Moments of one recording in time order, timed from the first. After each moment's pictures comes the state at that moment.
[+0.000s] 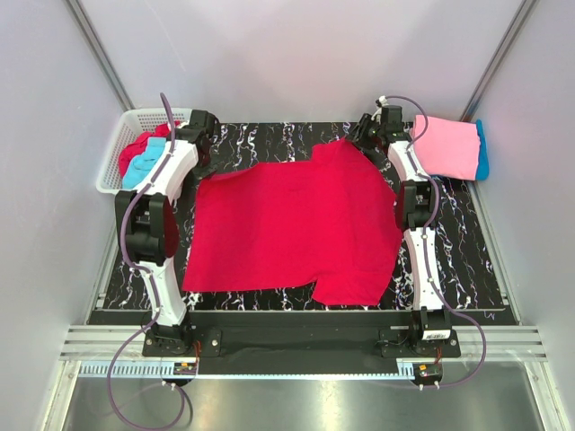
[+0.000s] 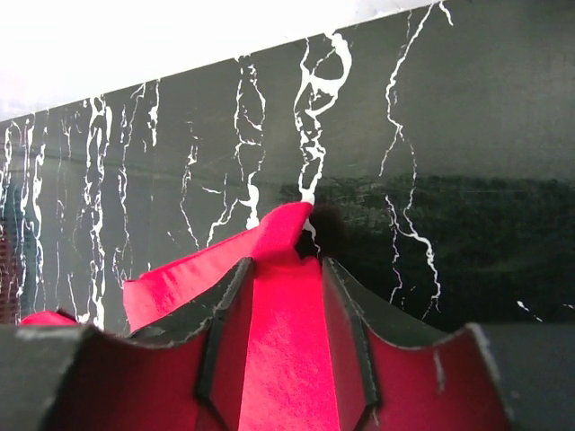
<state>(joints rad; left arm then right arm) -0.14 1.97 1.74 -0.87 -0.29 -0.70 0.05 2.86 2.62 -0.32 -0.43 0.48</state>
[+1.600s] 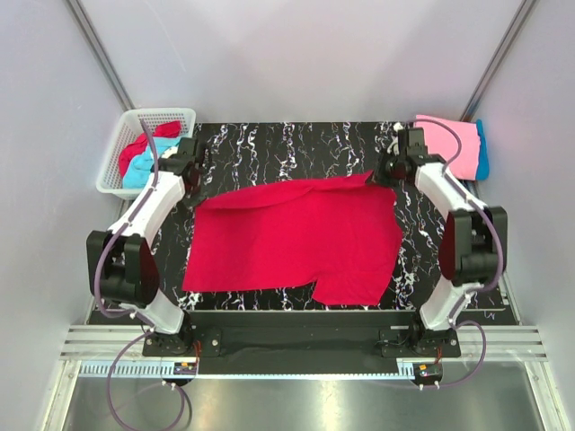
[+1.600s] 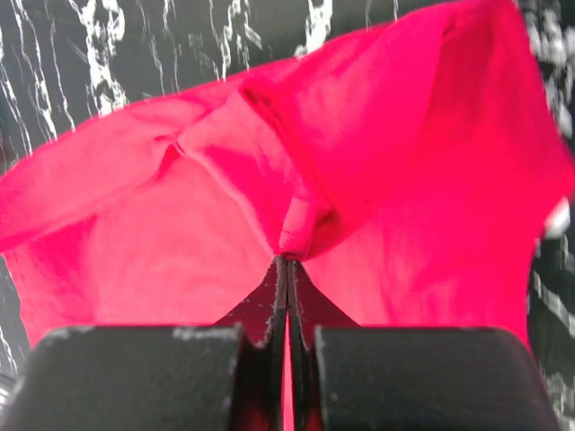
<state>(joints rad) -0.15 1.60 1.34 -0.86 -0.33 -0.81 0.09 1.81 1.39 -0.44 -0.29 0.40</state>
